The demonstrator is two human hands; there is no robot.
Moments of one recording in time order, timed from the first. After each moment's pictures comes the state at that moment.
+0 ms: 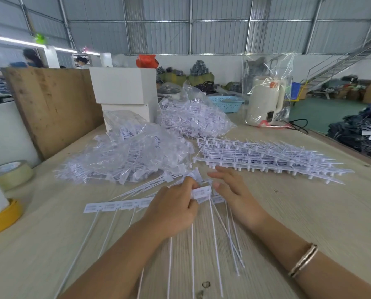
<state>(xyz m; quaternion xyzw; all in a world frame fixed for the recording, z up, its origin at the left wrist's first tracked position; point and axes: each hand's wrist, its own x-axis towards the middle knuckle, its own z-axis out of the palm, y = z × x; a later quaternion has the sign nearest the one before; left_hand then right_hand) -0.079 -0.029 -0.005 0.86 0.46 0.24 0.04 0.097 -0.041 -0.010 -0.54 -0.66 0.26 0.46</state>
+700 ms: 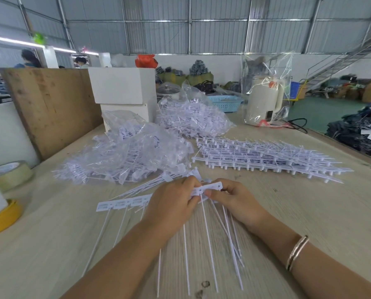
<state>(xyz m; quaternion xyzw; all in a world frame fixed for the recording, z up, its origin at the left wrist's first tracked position) -0.074 -0.029 -0.005 0.85 0.44 0.28 -0.04 0.102 -0.038 -0.018 -0.47 -0.65 0.38 0.47</state>
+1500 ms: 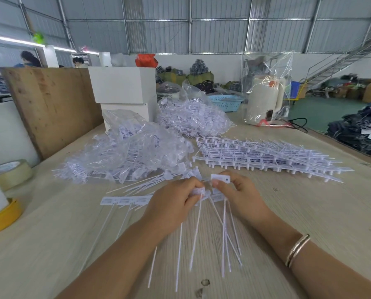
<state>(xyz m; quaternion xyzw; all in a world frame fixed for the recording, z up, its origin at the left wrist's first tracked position) -0.079 -0.026 -0.007 0.85 0.43 0.29 0.09 0.106 -0.035 -0.016 -0.47 -0.65 0.28 0.53</state>
